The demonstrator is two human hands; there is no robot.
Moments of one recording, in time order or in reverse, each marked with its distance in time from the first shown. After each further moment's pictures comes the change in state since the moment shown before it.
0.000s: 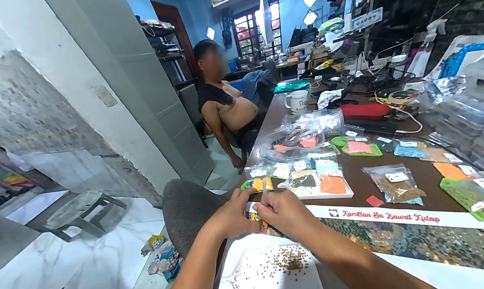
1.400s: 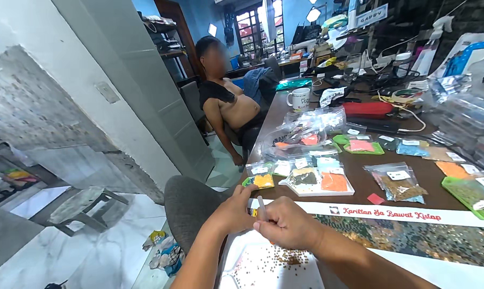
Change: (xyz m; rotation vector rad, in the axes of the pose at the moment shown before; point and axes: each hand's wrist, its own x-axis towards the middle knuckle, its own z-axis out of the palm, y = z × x) left_hand 0.002 0.001 0.002 0.114 0.007 -0.019; right_hand -0.007 0.017 0.015 0.188 -0.008 -0.563
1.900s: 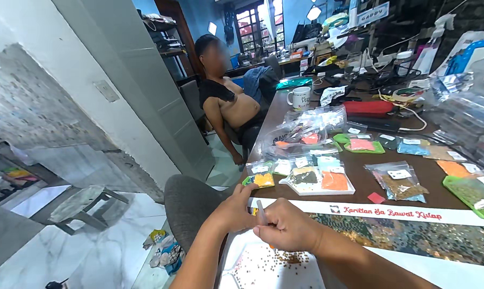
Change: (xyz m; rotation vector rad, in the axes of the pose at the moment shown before) left_hand 0.002 -0.003 0.001 -0.001 0.008 0.010; right_hand 0.000 0.001 0.002 0.062 -0.050 -0.034
